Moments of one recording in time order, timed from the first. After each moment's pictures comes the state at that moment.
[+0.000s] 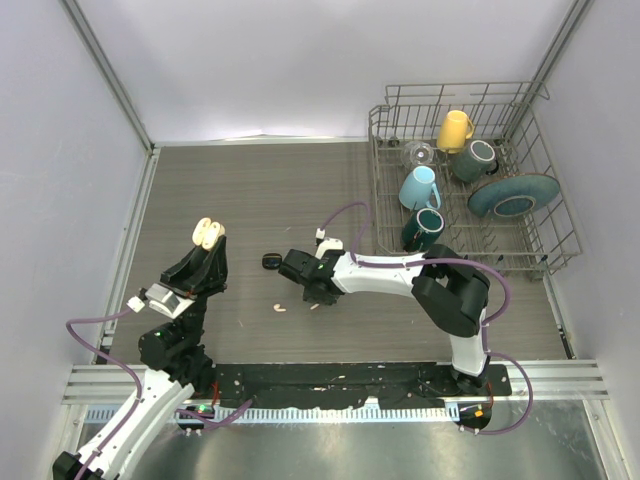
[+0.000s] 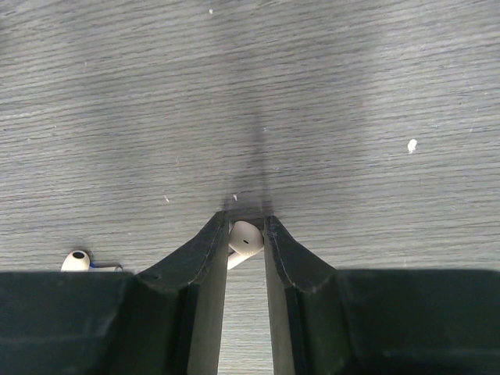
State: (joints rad) left arm -0.49 0.22 0.05 0.96 -0.11 -0.05; right arm 1.09 1.92 1.29 -0.66 0.37 1.20
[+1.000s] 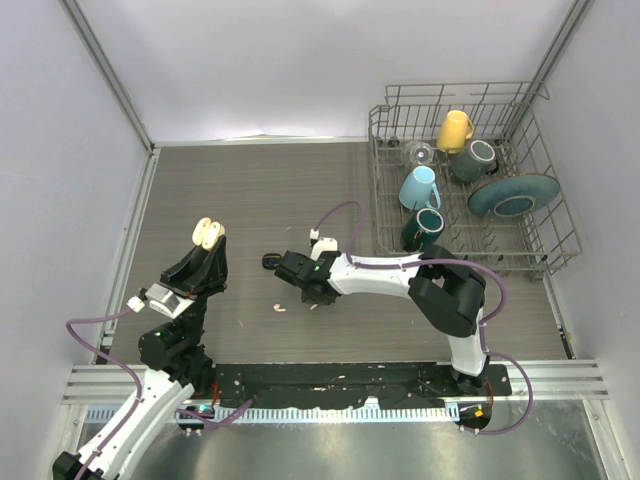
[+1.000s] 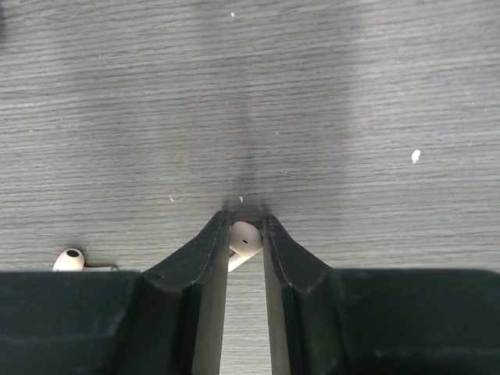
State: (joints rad) left arm -0.49 0.22 0.05 0.96 -0.11 -0.05; right arm 1.10 1.94 1.32 -0.67 0.40 1.15
